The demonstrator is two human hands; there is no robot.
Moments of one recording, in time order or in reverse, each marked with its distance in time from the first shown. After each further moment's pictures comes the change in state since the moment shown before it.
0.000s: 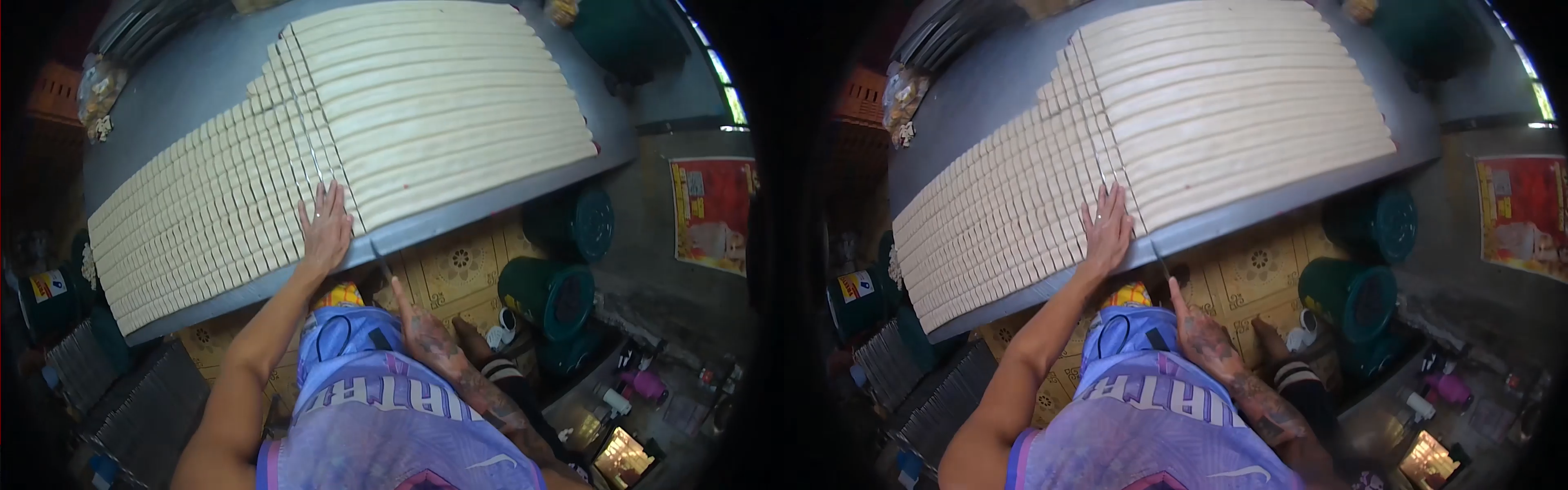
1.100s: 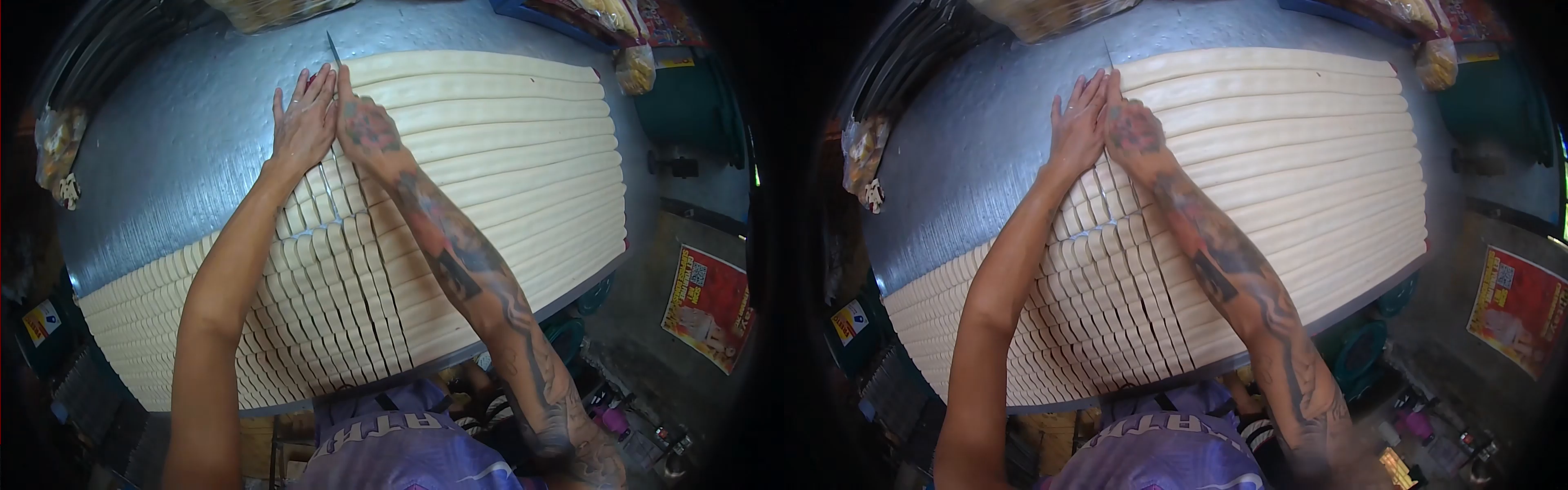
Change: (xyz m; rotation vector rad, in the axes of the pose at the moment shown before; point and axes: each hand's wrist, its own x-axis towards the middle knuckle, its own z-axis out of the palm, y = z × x) left_hand 0.444 -0.207 -0.080 0.070 0.161 0.061; right_hand 0.646 -0.041 -0.148 -0.090 0.423 -0.309
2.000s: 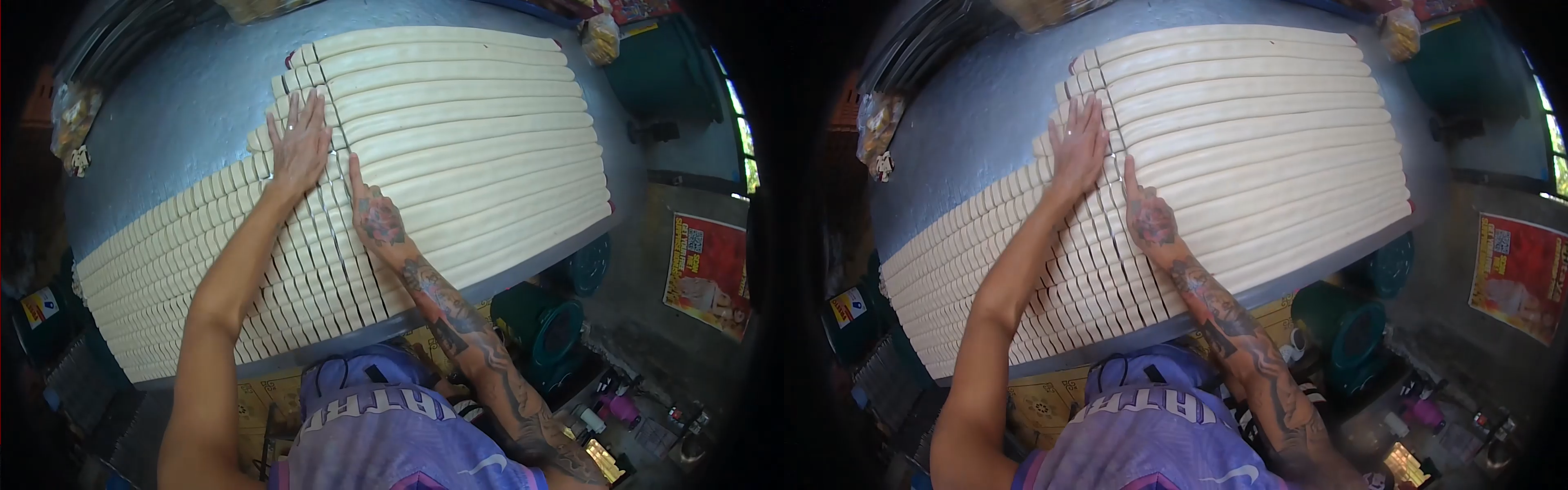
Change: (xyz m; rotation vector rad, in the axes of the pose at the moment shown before) left_hand -0.127 0.089 -0.018 0.125 0.061 0.017; right_hand -0.255 -0.061 -0.040 0.055 -0.189 0.191
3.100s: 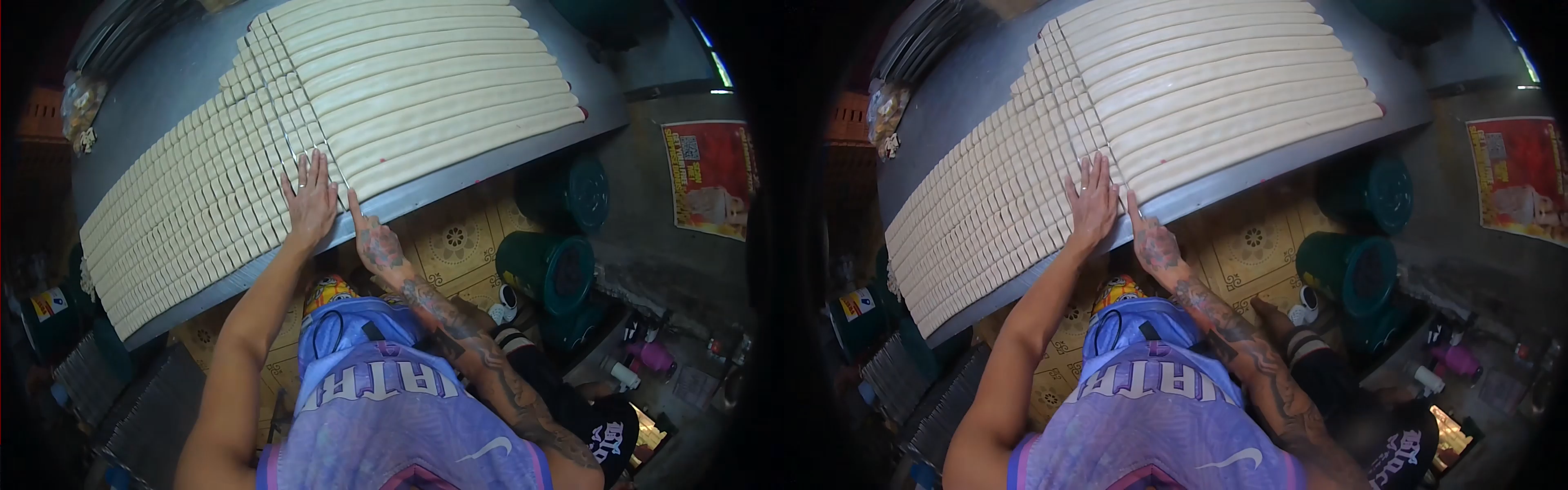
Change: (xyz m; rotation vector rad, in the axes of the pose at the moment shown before) left_hand -0.289 0.168 -0.007 0.017 -0.074 0.023; right_hand -0.299 -0.010 0.038 -0.080 -0.110 0.210
